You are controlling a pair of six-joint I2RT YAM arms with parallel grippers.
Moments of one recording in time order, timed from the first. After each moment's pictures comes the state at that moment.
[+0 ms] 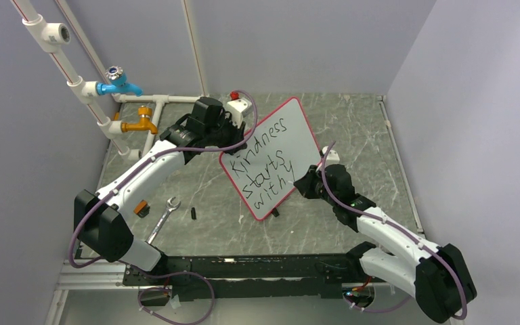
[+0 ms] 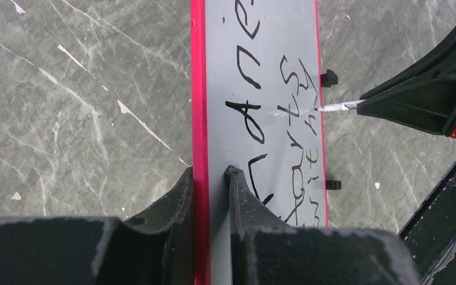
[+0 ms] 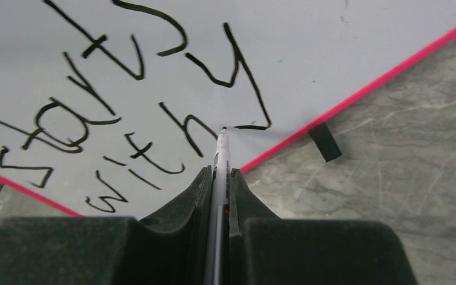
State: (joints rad) left arm -0.56 1.48 1.35 -0.49 0.26 0.06; right arm 0.50 0.98 0.42 0.06 -0.03 0.52
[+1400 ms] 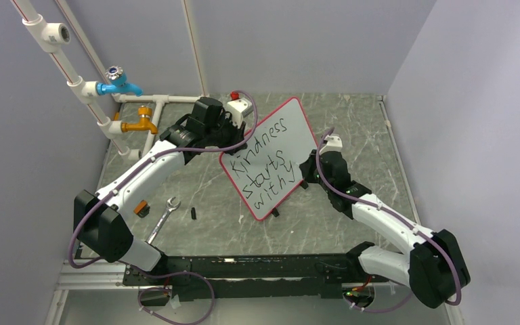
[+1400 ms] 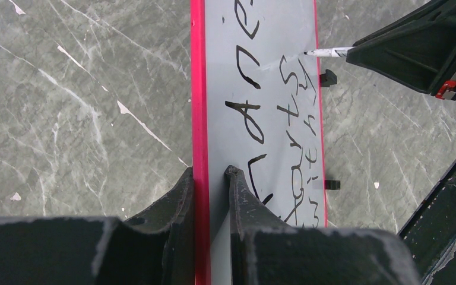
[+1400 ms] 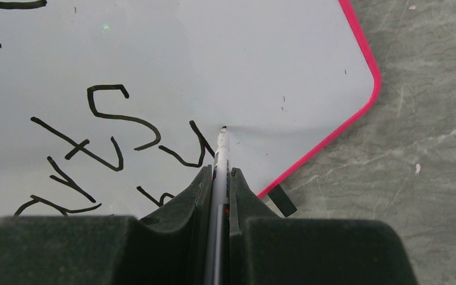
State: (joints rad) left arm -0.57 1.48 1.35 -0.49 0.26 0.06; right arm 0.50 1.08 0.56 0.06 0.18 0.47
